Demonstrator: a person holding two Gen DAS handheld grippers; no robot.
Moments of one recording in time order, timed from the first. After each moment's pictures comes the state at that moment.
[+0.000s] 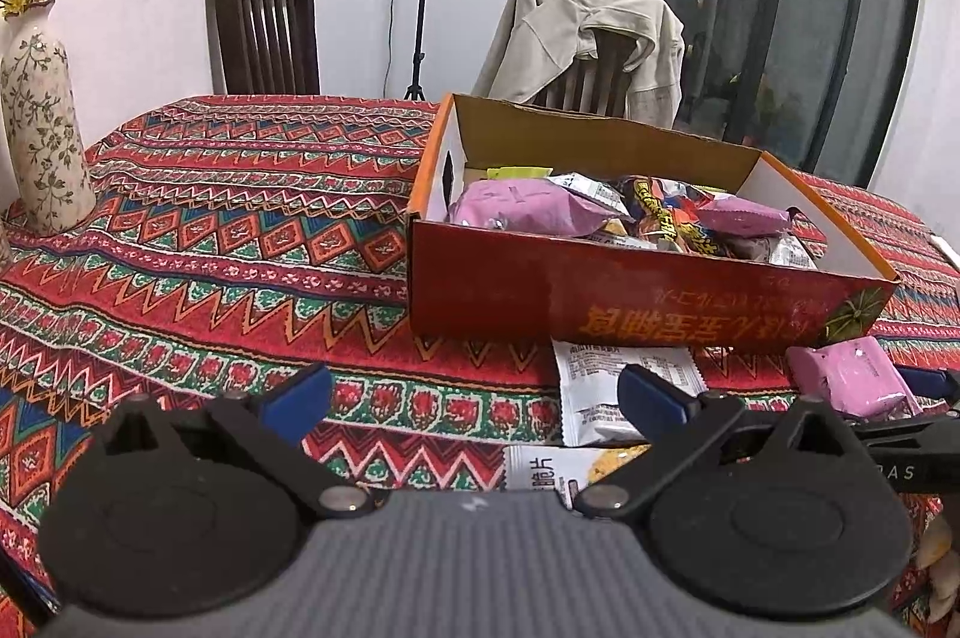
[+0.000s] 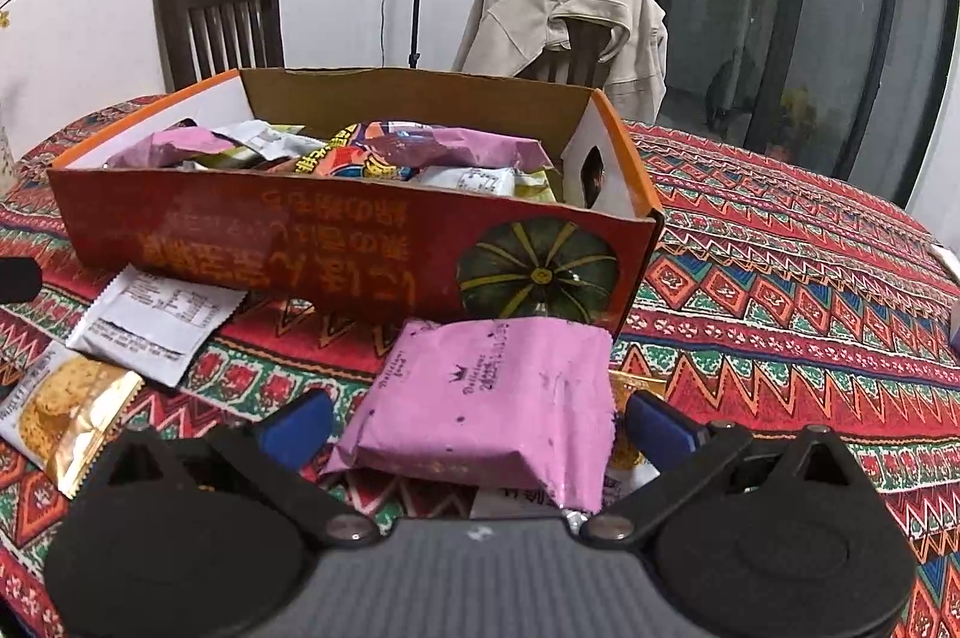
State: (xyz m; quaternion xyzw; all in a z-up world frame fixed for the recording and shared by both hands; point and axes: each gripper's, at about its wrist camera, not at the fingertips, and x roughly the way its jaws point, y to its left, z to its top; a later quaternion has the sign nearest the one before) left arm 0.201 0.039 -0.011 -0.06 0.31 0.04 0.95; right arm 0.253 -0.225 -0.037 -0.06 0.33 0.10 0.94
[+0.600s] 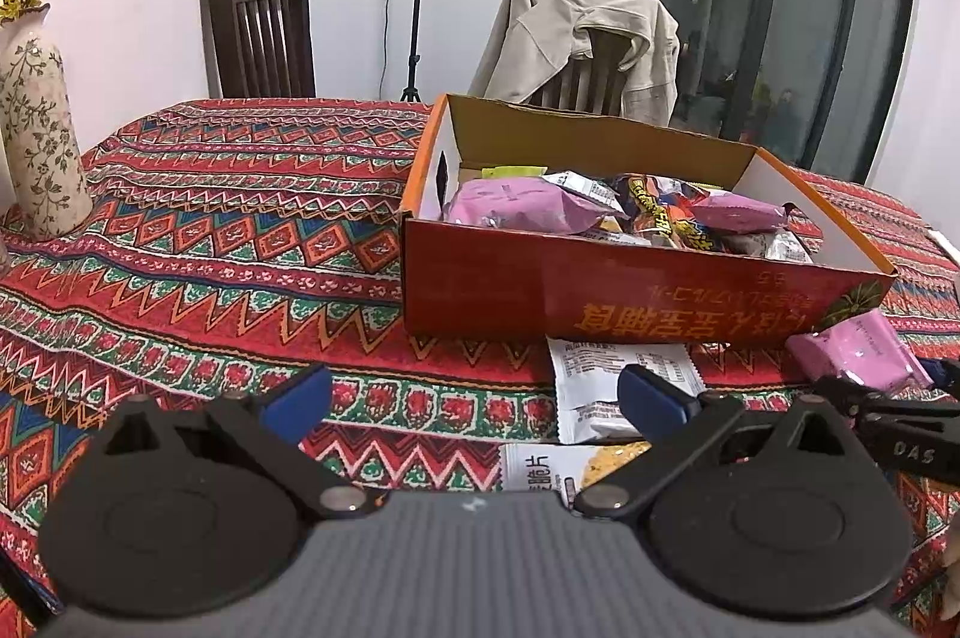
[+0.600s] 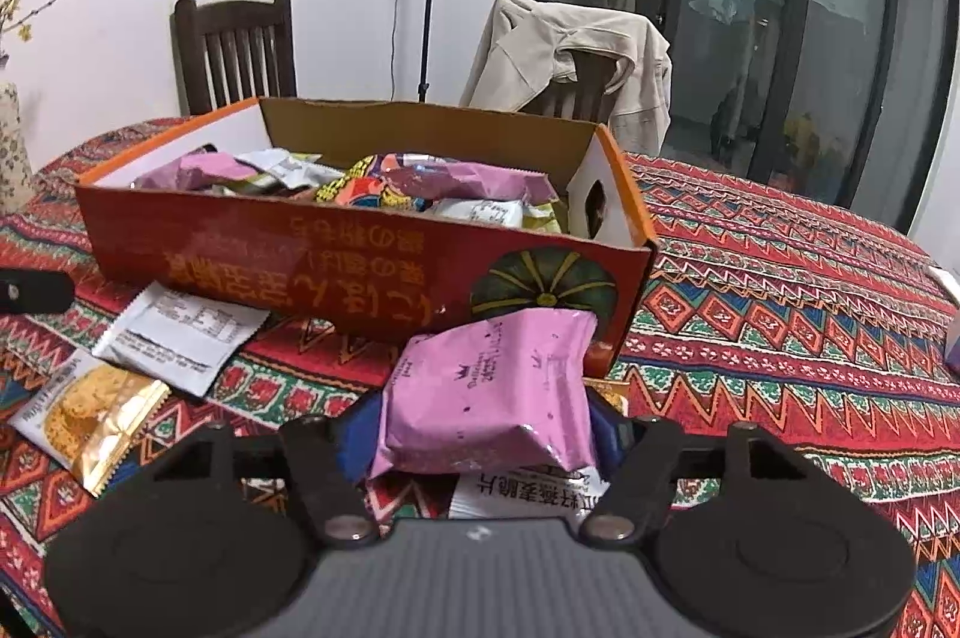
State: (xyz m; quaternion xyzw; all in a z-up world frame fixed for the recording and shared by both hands) left arm 0.201 0.037 -0.013 -0.06 0.31 0.03 0.95; right arm 0.235 -0.229 -0.025 -0.05 0.30 0.11 0.95
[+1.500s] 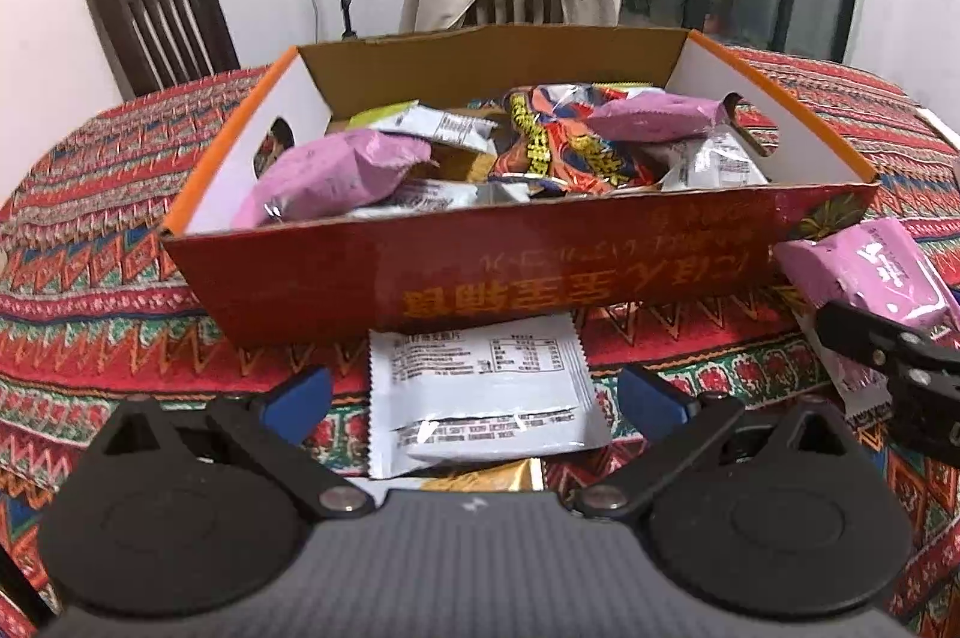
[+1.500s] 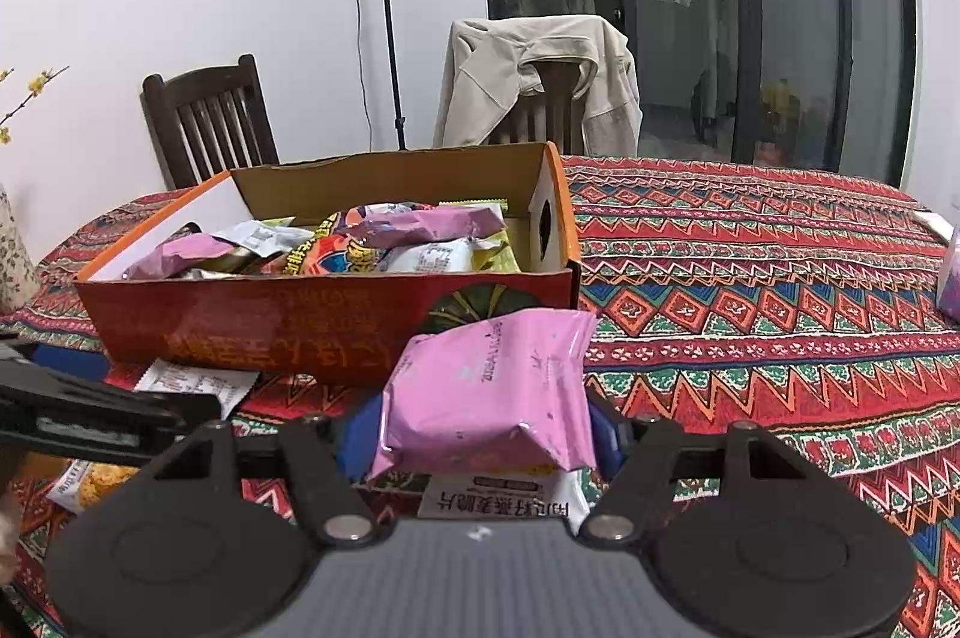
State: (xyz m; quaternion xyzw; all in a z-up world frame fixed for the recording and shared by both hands) left arm 0.260 -0.044 -0.028 0.02 0.40 0.00 0.92; right arm 0.232 -0.258 -0.011 0.03 0.29 0.10 0.95
